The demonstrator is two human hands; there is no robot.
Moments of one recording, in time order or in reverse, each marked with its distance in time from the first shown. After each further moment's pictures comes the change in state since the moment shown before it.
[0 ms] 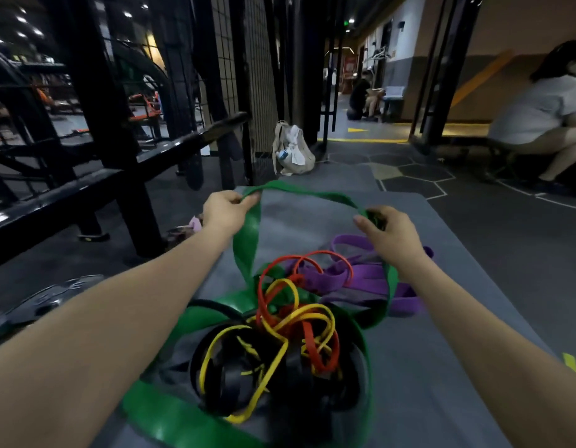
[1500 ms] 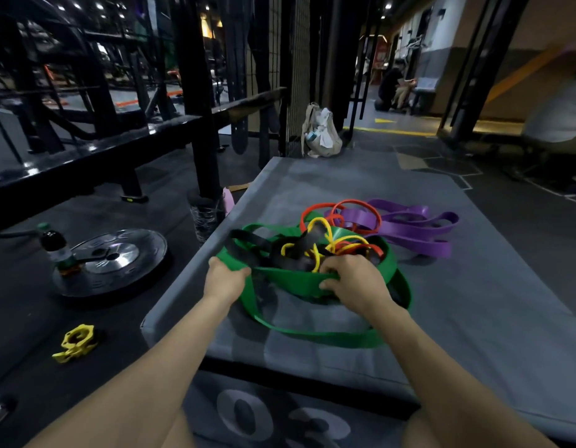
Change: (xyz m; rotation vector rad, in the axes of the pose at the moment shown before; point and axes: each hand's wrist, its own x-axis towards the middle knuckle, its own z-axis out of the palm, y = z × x) left_hand -0.188 -0.140 -0.083 -0.097 -0.047 -0.470; right_hand -0.193 -0.054 0.074 -0.518 -0.431 -0.262
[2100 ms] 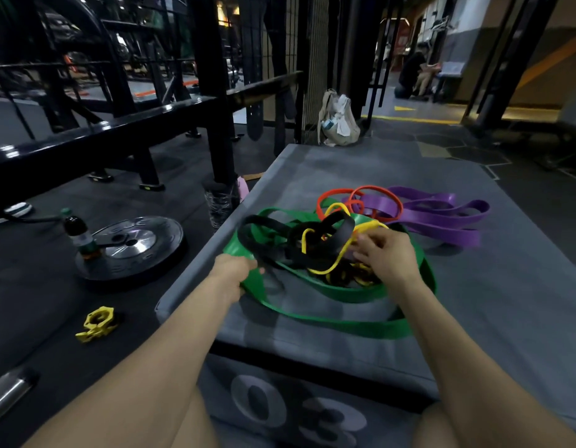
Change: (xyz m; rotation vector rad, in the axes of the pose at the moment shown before) left_hand 0.007 -0.006 -0.004 -0.457 -0.076 -0.282; right_hand 0.018 0.021 0.018 0.887 0.253 0.277
